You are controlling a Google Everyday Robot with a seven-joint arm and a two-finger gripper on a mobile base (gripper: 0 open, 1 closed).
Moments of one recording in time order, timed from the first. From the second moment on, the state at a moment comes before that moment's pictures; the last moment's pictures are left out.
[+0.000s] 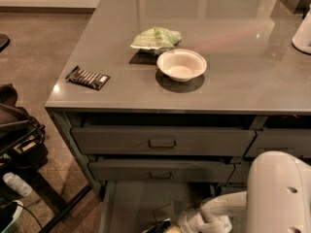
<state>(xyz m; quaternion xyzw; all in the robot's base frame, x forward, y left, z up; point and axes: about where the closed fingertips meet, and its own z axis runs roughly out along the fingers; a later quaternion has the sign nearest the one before) 0.398 -0.080 0.201 -0.32 0.89 0.27 0.15</state>
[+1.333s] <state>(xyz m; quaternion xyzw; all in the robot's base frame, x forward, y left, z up) 0.365 -0.077 0.174 -0.25 0.90 0.34 0.15</state>
